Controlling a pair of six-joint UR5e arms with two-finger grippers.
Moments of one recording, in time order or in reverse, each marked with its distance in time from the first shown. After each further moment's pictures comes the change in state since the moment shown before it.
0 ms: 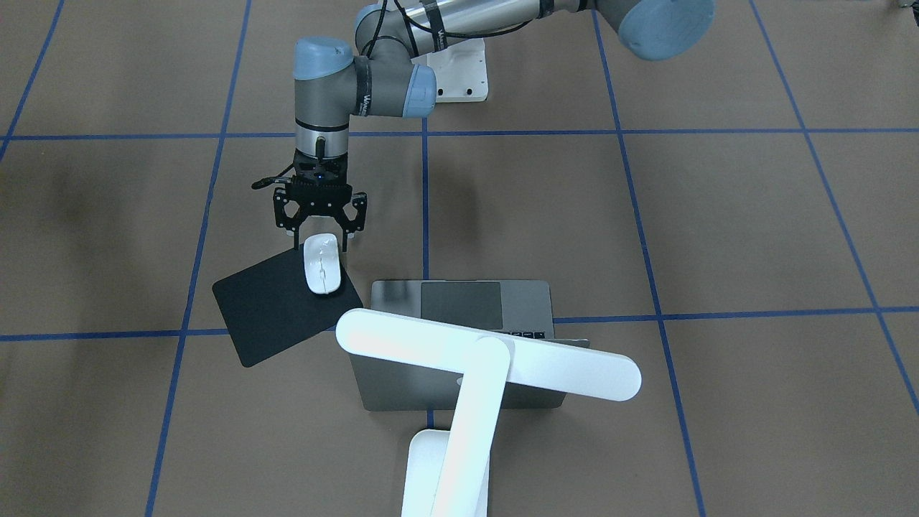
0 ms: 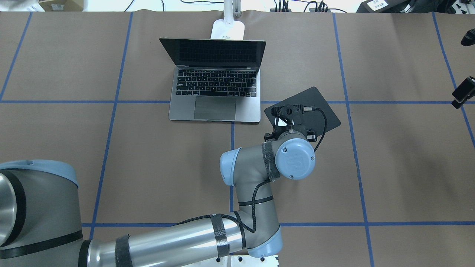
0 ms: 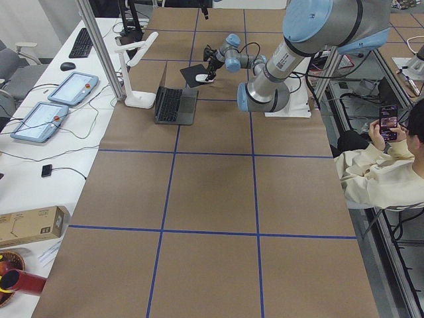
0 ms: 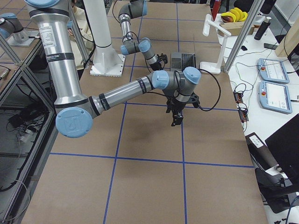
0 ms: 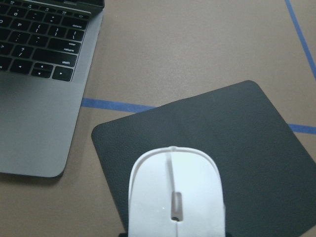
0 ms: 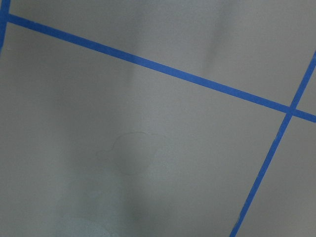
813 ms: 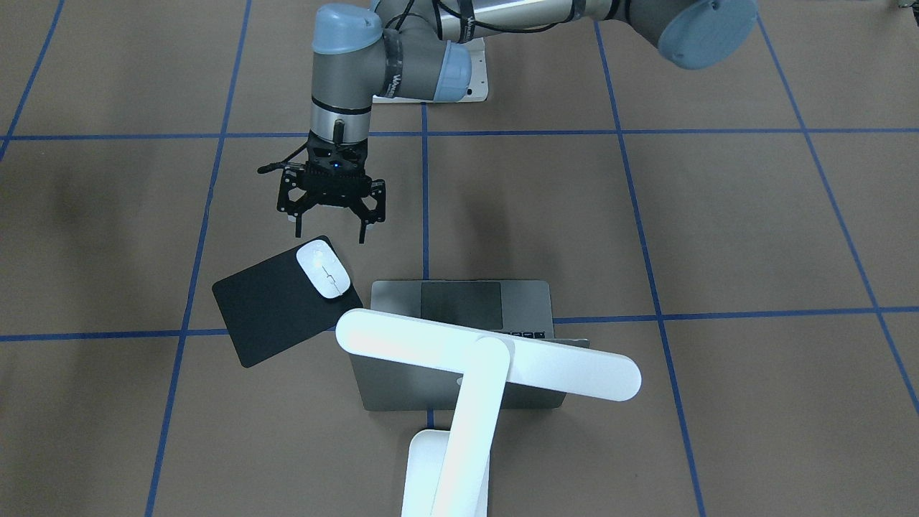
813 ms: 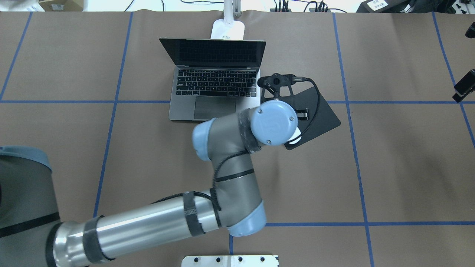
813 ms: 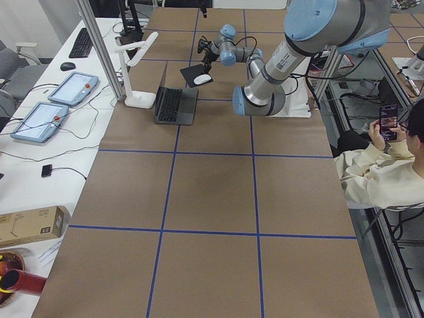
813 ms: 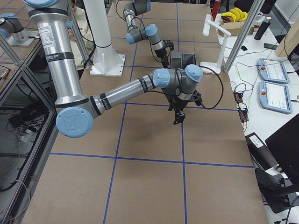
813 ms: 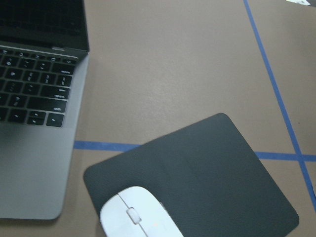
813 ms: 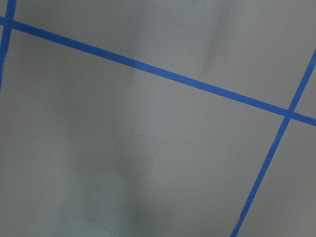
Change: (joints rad) left arm -0.118 0.126 -0.351 0.187 -0.204 0.093; right arm 0.025 0.015 0.002 0.002 0.021 -0.001
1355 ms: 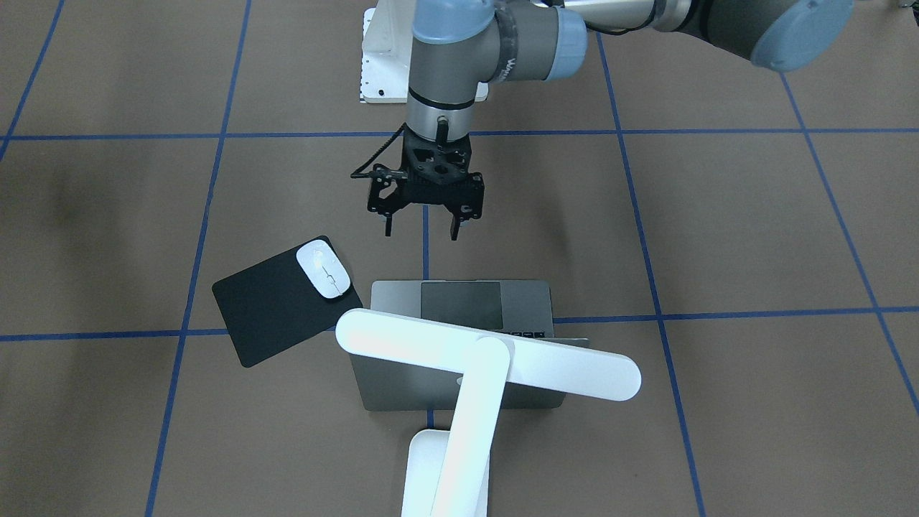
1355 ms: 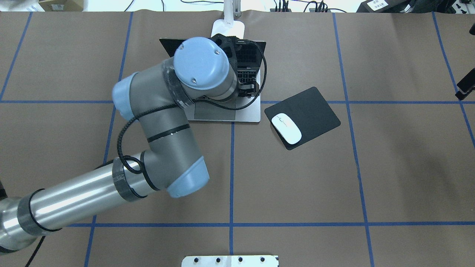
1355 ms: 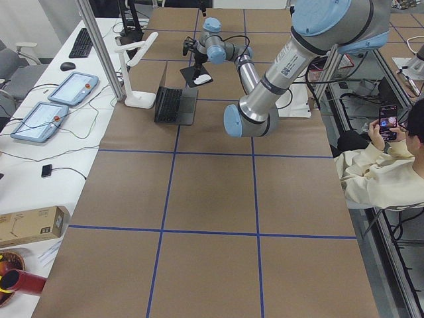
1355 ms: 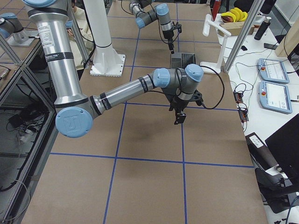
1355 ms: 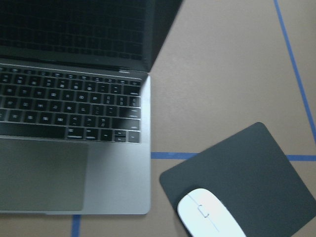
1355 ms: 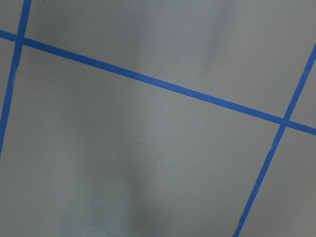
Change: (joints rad) left arm -0.192 0.168 -0.238 0.189 -0.256 0.135; right arm 0.014 0.000 0.000 0.001 0.000 -0.003
